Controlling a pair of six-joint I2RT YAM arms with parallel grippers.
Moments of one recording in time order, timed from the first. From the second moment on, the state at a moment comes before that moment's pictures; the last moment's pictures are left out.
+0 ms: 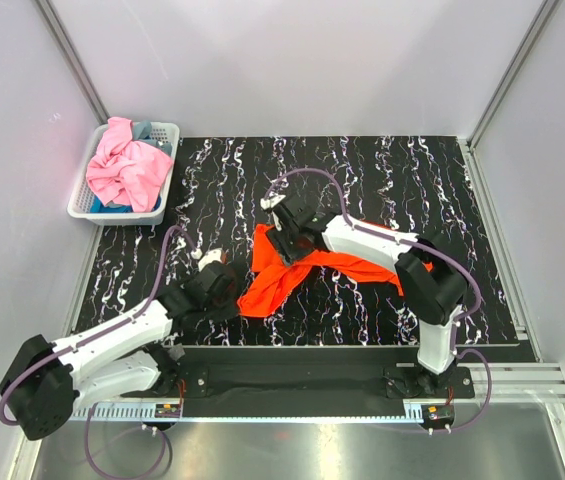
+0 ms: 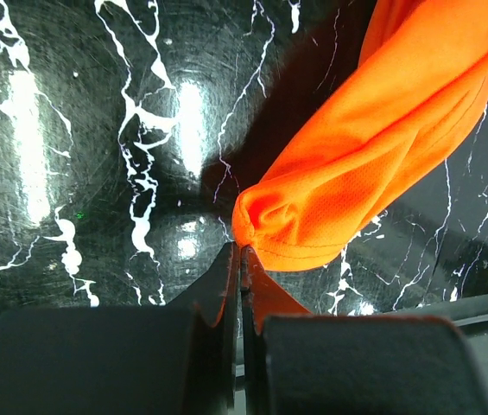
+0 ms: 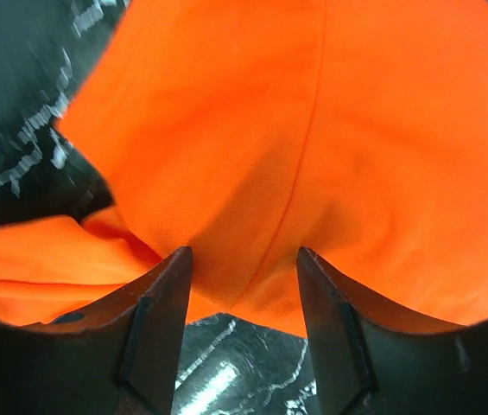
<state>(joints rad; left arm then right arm) -0.77 0.99 0.49 -0.50 -0.16 -0.91 0.80 1.91 1.42 -0.52 0.06 0.15</state>
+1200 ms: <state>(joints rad) -0.76 1.01 0.49 -0.48 -0.16 -0.89 0.84 1.86 1.27 -0.44 0.22 0.16</state>
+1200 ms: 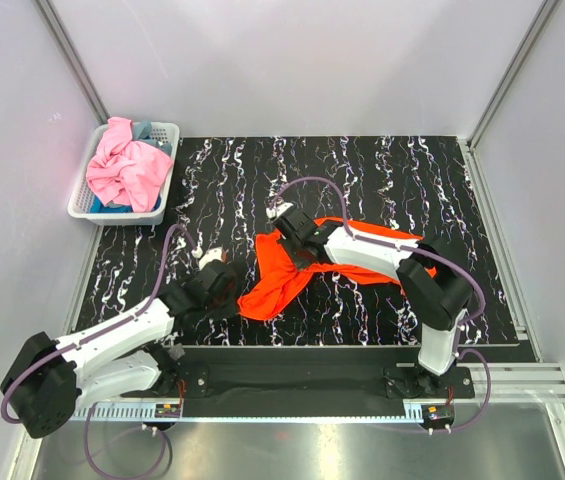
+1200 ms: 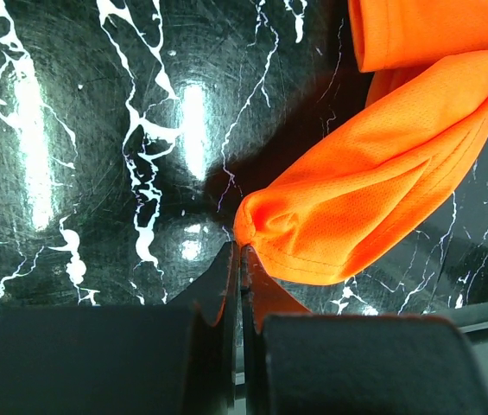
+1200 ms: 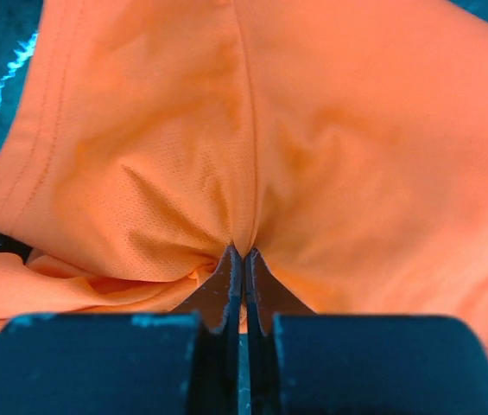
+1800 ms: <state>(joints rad) -0.75 1.05 0.54 -0.58 -0.34 -0.85 0.52 1.64 1.28 -0.82 0.38 0.33</state>
